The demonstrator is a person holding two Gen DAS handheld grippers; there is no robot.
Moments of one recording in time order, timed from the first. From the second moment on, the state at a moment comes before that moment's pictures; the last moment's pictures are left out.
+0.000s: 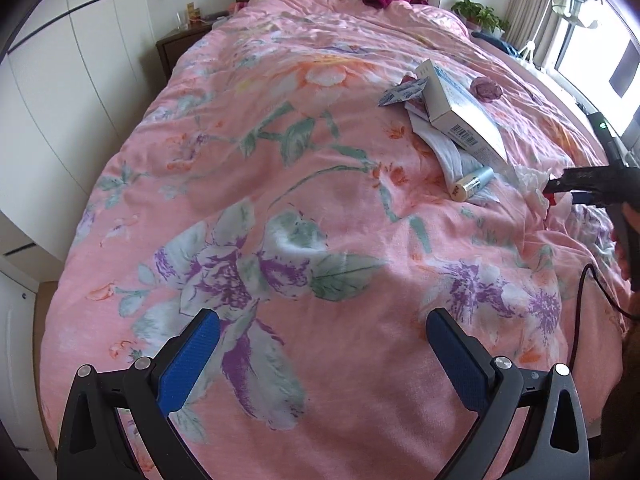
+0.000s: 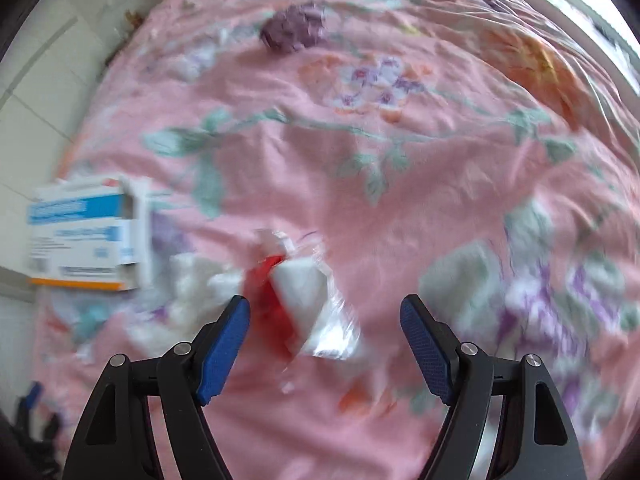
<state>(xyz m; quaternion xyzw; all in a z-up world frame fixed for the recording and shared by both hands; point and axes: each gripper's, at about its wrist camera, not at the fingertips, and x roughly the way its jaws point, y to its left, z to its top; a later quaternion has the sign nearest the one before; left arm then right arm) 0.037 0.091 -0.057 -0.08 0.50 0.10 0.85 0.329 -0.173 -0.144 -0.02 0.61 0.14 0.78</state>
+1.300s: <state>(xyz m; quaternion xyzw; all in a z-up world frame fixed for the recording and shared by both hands) 0.257 -0.111 -0.100 -0.01 0.57 -0.10 0.81 0.272 -0.278 -0.063 0.22 0.46 0.25 0.82</state>
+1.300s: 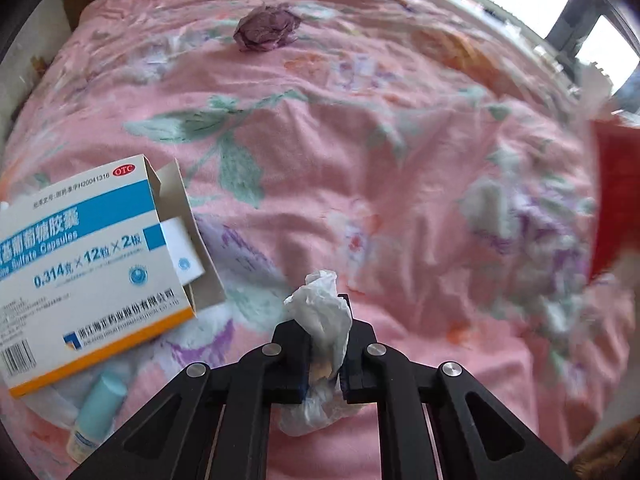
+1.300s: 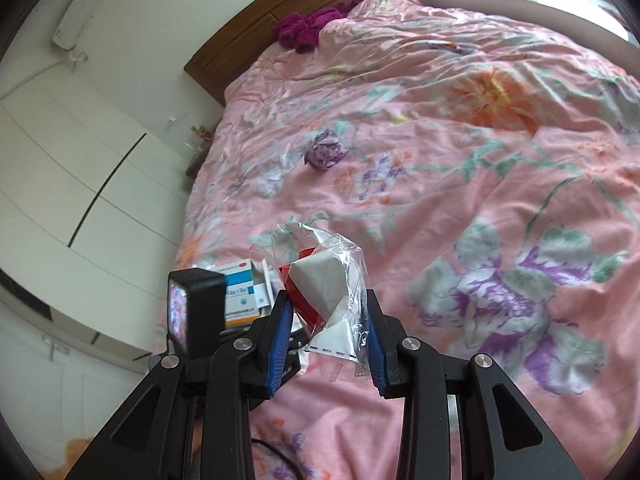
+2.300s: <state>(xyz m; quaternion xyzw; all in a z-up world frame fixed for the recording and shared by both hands) -0.128 0.254 0.001 -0.19 0.42 0.28 0.84 0.116 0.063 -0.009 0.07 0.50 0.60 0.62</state>
